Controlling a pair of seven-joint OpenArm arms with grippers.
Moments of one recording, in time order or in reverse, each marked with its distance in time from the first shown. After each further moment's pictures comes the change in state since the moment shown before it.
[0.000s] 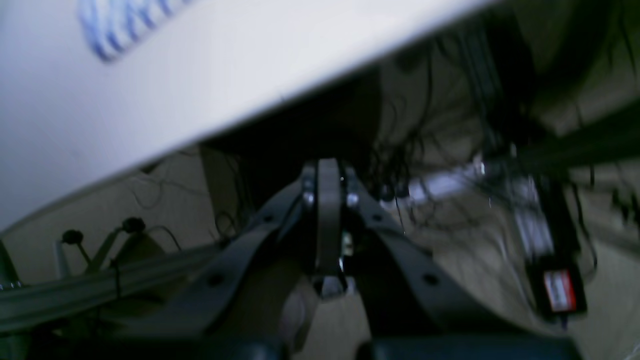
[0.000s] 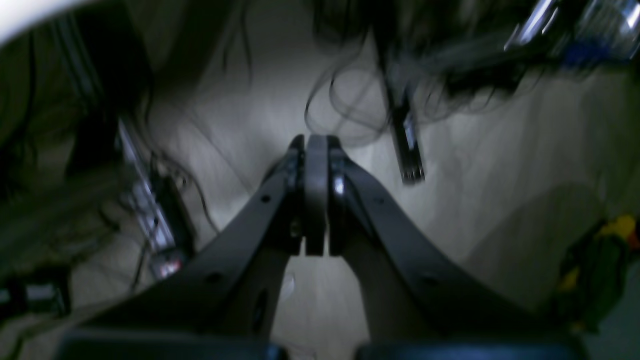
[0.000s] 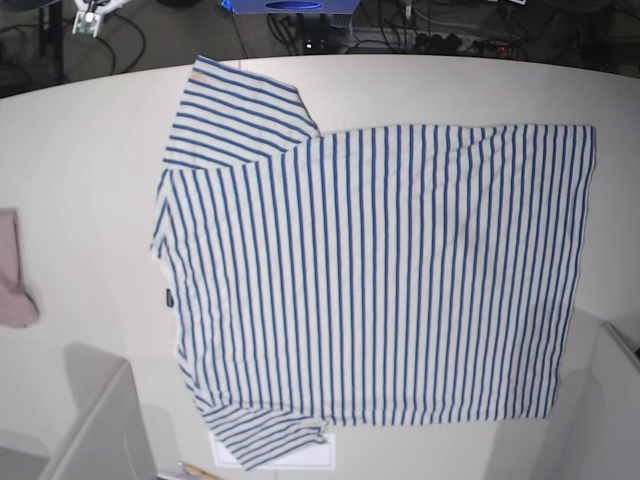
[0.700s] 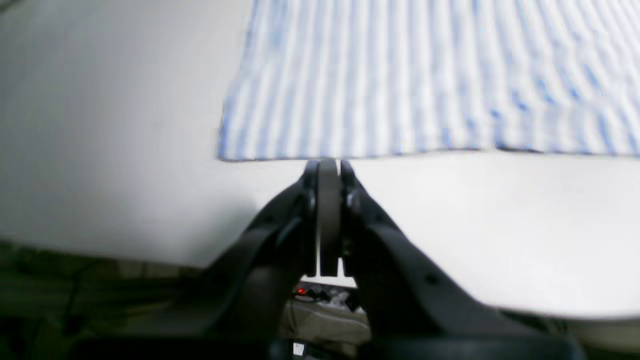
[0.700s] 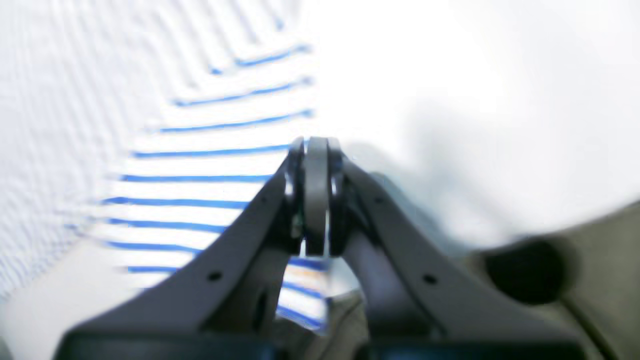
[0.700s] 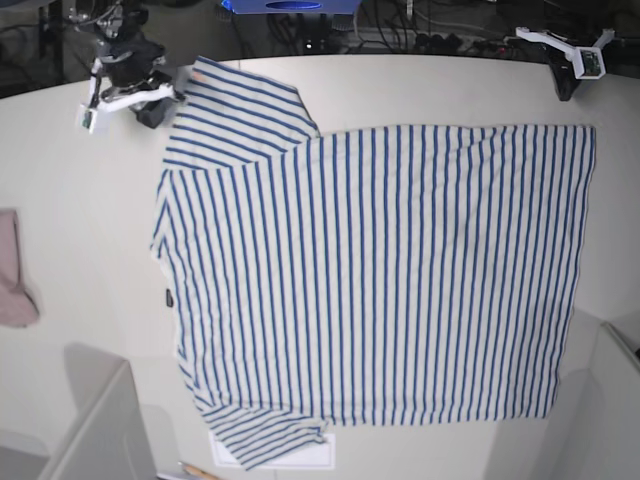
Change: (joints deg) left arm -11.5 -6.3 -9.1 5.3 -28.4 -0.2 10.1; right arm 19.7 7.4 -6.2 2.4 37.7 -0.5 -18.2
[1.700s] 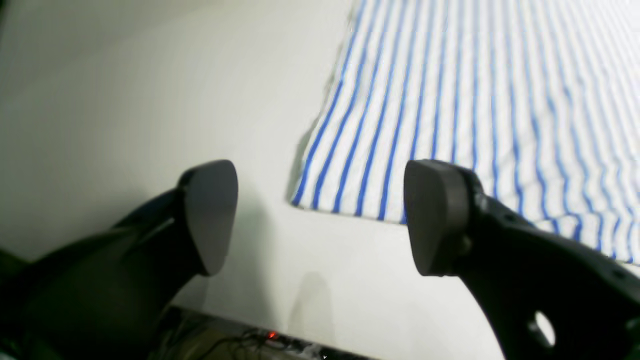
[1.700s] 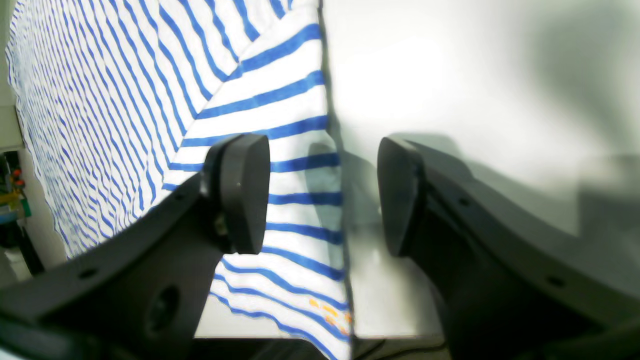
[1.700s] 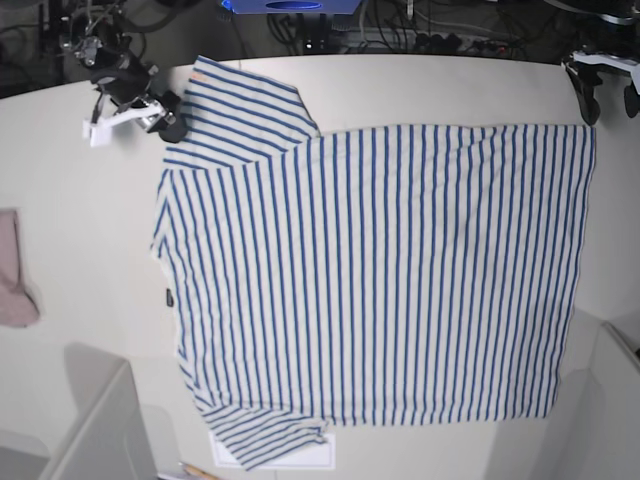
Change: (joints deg) left arm -10.2 -0.3 -17.1 -14.7 -12.2 -20.8 0.4; right arm 6.2 7.5 -3.2 -15.4 17.5 1.2 -2.8
